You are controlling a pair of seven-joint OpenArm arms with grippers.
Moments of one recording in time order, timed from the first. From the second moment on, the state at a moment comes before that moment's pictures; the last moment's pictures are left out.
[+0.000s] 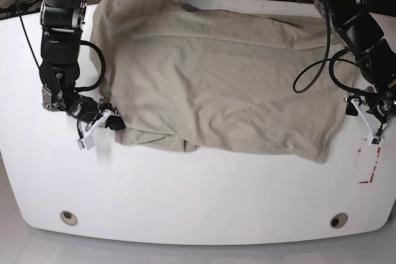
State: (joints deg) left arm -20.7 -16.9 -34.2 79.1 2.5 -42.8 73.0; right arm 24.3 22.1 4.5 39.8 40.7 40.5 -42.5
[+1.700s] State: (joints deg) left arm -29.1 -16.7 -29.9 54.9 -6.0 -42.8 64.5; right arm 20.4 21.7 7.7 53.2 41.0 40.7 -49.2
